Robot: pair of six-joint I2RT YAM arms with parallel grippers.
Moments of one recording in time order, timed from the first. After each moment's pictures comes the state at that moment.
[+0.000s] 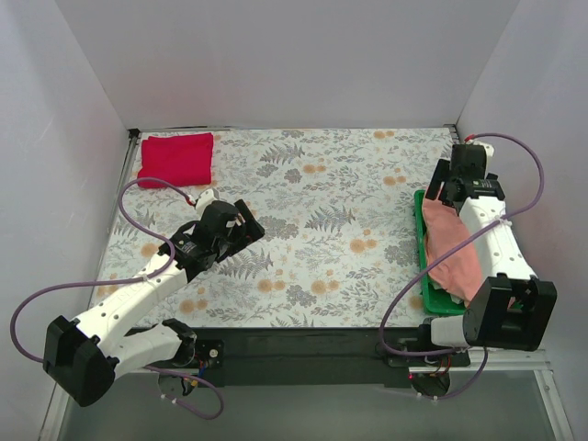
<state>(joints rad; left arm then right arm) -0.62 1.05 0.81 -0.52 -0.27 -1.00 -0.05 1.32 1.14 -0.63 0.35 0.23</state>
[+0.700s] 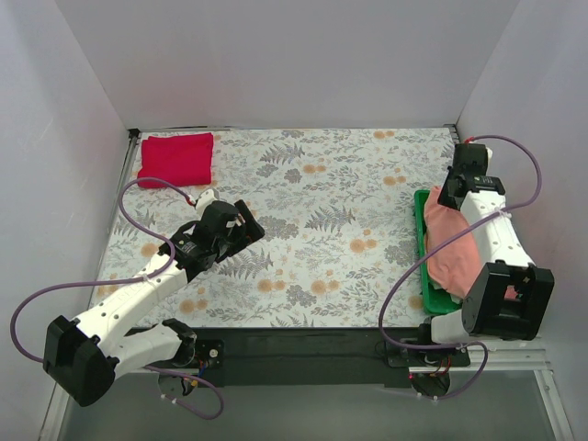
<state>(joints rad) -0.62 1.05 0.81 -0.52 -0.27 -0.99 -0.09 1.43 1.17 -0.64 0.27 0.23</state>
